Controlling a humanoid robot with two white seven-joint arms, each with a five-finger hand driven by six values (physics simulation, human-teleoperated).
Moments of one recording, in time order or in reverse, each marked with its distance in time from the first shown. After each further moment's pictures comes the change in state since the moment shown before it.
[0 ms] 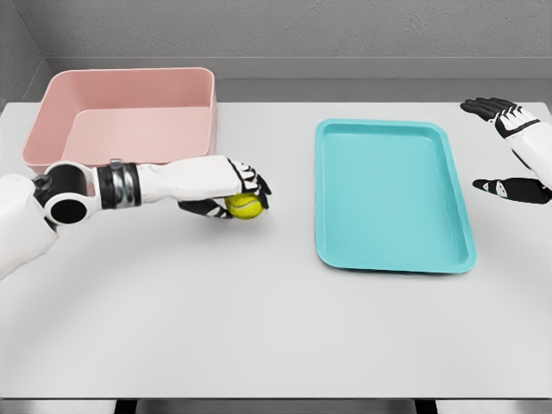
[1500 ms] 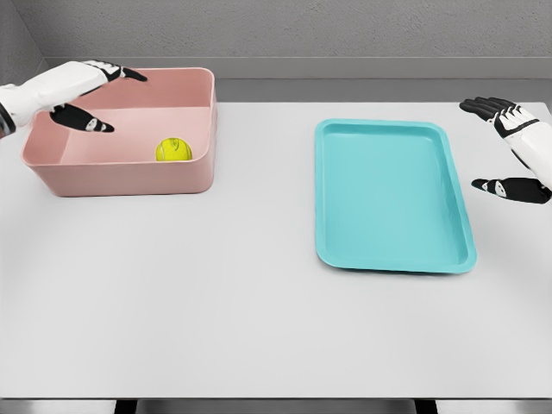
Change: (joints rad) left arm -0.055 0.086 0.275 0.396 0.077 0.000 0.013; right arm -0.002 0.002 0.001 -0.002 0.000 0.000 0.000
